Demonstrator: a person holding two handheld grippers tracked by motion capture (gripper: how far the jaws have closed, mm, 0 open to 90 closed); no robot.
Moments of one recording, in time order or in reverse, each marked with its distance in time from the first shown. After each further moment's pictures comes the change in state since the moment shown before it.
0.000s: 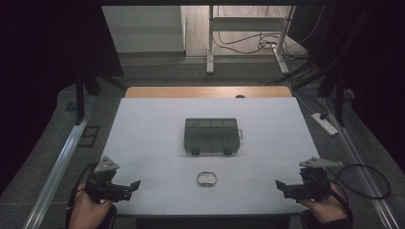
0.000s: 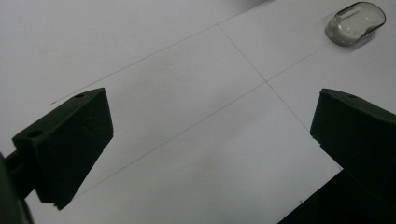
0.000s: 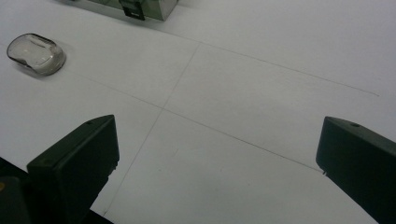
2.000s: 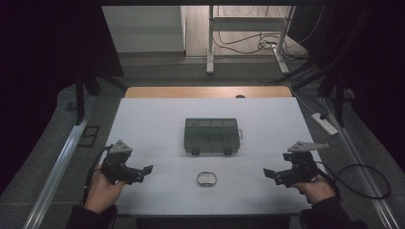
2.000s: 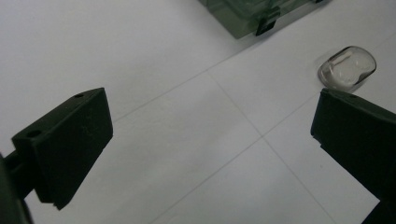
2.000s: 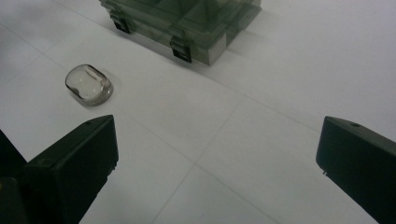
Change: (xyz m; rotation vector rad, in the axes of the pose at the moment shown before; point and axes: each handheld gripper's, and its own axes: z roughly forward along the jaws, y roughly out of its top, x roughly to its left) left arm 0.008 0.044 0.038 -0.037 -0.080 0.018; right arm -0.001 0.041 0.028 -0.061 0.211 -0.102
